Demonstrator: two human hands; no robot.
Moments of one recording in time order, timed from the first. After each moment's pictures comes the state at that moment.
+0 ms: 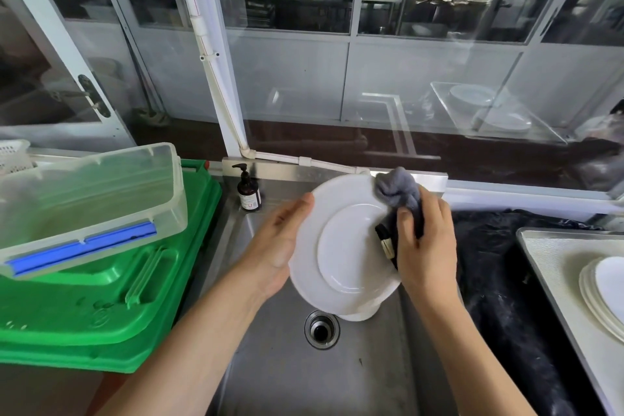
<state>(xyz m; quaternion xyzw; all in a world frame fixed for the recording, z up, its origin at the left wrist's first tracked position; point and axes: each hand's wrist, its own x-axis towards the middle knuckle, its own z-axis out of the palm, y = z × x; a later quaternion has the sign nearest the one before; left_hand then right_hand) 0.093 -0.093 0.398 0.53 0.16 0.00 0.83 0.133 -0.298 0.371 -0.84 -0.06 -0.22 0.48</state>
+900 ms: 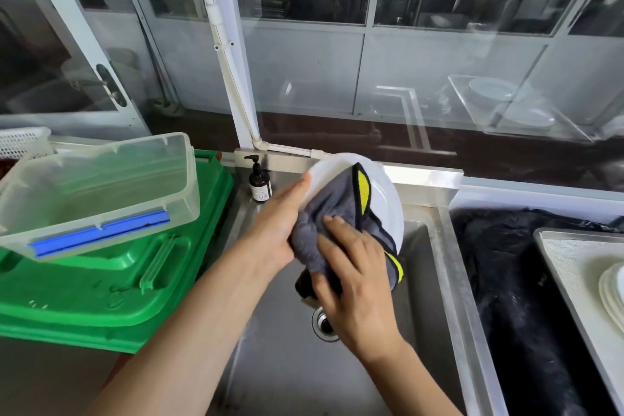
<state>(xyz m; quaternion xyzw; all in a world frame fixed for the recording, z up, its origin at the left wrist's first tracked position) 0.107 -0.085 0.416 0.47 0.27 -0.01 0.84 0.074 -0.228 0.330 -0.83 -0.33 -0.27 0.35</state>
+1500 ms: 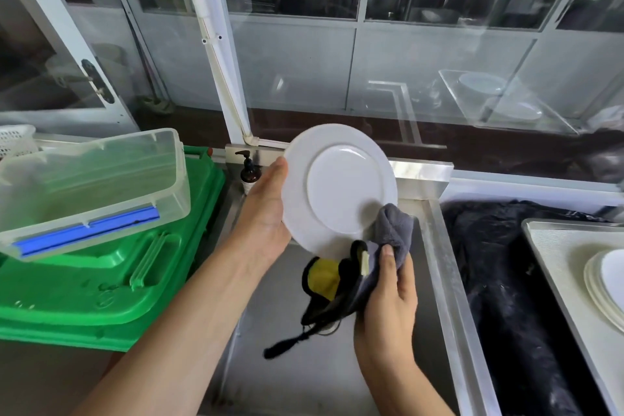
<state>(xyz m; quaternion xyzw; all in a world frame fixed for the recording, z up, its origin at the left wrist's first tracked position) 0.107 -0.086 0.419 0.48 0.23 0.04 0.84 0.043 -0.239 0.343 -0.51 0.16 -0.04 0.85</state>
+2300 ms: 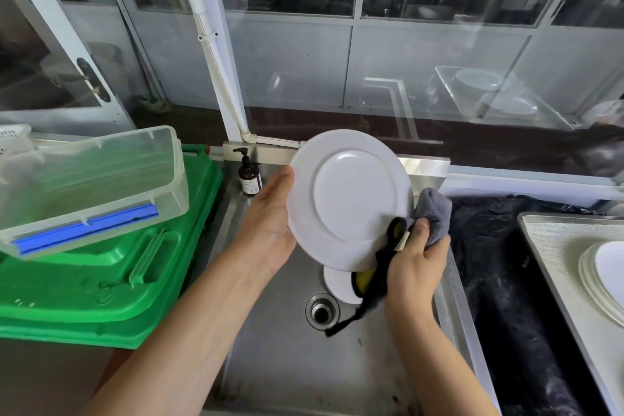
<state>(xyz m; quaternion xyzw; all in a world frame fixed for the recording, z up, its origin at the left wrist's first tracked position) 0.090 -0.099 0.415 0.45 0.24 0.03 0.86 0.089 -0.266 0.356 -0.65 0.24 -0.15 0.70</state>
